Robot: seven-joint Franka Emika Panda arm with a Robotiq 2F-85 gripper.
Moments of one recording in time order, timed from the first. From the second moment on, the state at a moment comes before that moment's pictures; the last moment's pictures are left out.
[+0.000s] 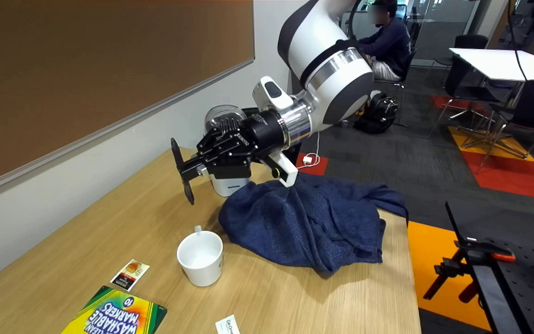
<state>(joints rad) -0.13 0.52 -0.02 -1.95 1.91 2.07 -2.60</state>
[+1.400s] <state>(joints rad) -0.06 0.66 -0.08 -1.95 2.09 2.08 -2.60</state>
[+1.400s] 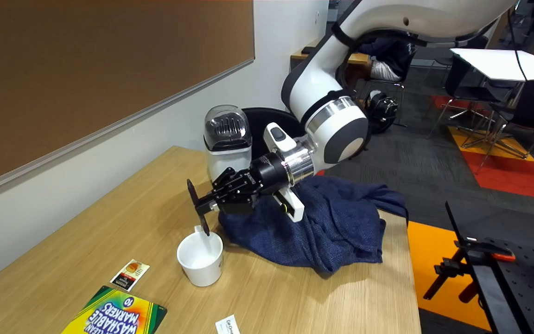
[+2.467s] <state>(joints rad) 0.15 0.84 -0.33 -1.83 2.15 1.93 -2.60</state>
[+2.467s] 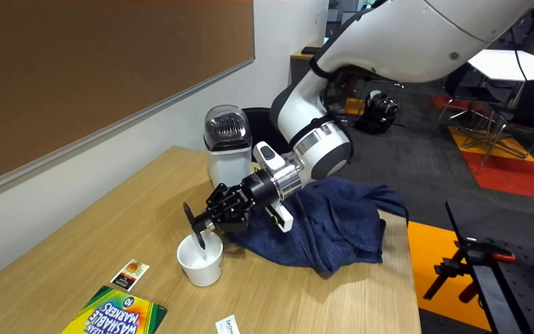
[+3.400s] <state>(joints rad) 0.21 0.88 -0.39 -1.80 2.18 1.90 -2.60</state>
